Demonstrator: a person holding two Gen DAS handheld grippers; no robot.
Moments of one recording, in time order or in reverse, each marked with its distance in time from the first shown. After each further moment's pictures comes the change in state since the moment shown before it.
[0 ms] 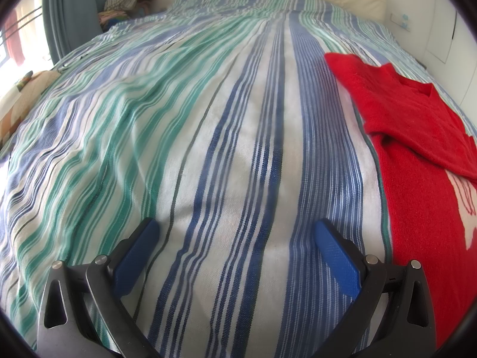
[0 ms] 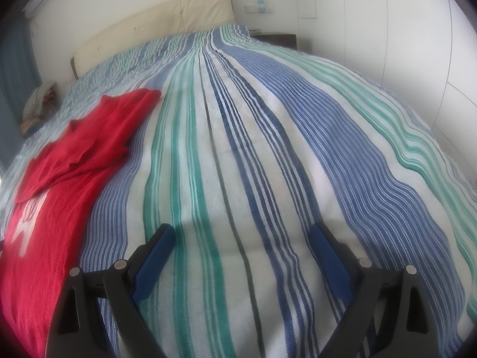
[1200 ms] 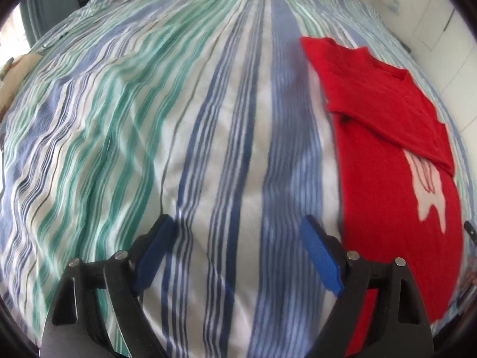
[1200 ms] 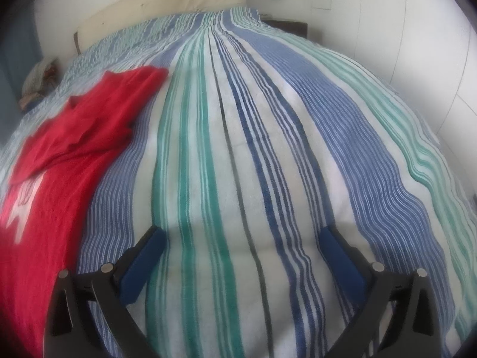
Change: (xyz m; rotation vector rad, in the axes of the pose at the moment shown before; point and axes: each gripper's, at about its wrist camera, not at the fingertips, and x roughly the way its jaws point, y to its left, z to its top) left arm -0.057 0.004 0.000 0.018 0.217 -0.191; right arm 0.003 0.015 0.014 -0.093 0.130 -0.009
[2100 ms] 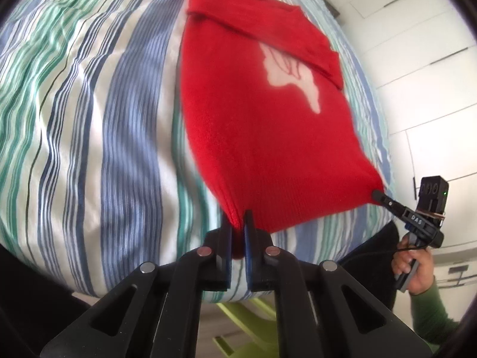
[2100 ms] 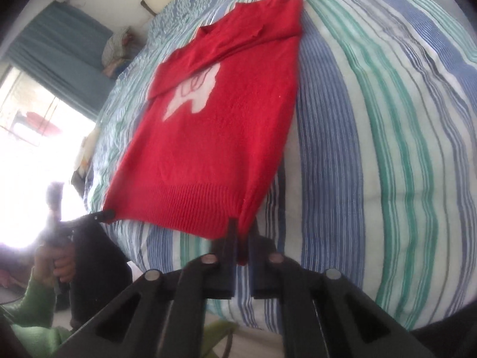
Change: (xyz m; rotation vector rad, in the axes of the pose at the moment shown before) left arm -0.058 -0.070 -0.078 0.013 0.228 -0.399; right arm -0.106 0.071 -0.090 0.037 0.304 0.549
